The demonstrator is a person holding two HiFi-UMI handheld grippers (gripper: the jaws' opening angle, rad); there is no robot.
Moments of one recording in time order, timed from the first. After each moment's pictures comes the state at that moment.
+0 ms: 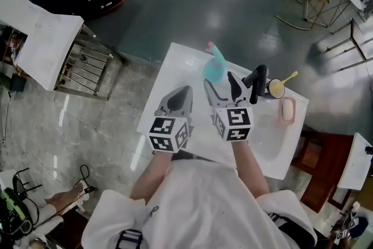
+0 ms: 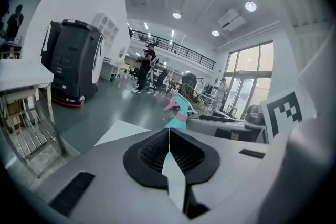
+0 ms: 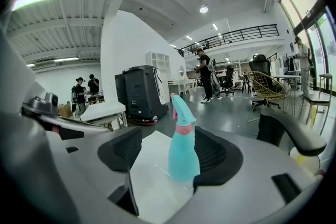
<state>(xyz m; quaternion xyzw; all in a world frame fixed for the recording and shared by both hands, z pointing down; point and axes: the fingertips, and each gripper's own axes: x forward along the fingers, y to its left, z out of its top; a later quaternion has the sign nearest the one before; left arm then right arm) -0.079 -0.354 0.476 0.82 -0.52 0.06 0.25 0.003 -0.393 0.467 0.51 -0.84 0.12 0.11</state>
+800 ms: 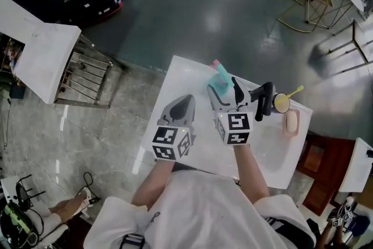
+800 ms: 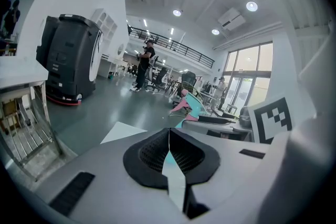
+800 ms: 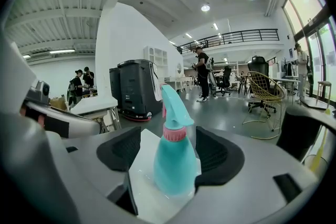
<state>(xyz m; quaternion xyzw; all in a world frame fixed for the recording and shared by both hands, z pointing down) -0.086 -0.391 0.491 0.82 -0.50 0.07 0.26 0.001 -0.441 0.495 0.53 -0.83 0.11 0.15</state>
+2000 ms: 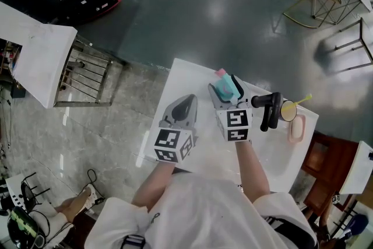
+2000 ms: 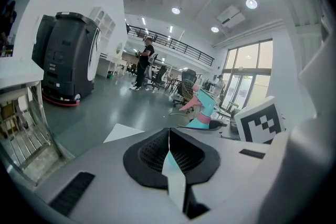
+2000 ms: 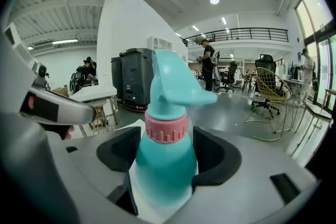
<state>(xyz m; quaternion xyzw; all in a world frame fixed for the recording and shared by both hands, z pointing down) -0.086 -0.424 0.512 0.82 -0.50 0.08 0.25 -0.005 -0.481 0.539 0.50 -0.83 0.11 0.20</state>
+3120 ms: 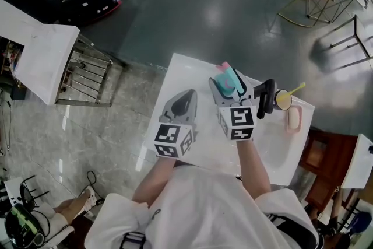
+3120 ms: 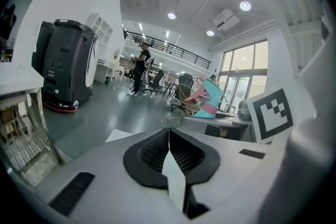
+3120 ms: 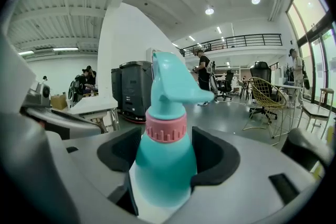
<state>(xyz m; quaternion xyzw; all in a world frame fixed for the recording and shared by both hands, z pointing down) -0.080 -0.402 0.483 0.83 -0.50 0.06 0.23 0.003 -0.456 0.478 0.52 -0.84 0.09 0.14</state>
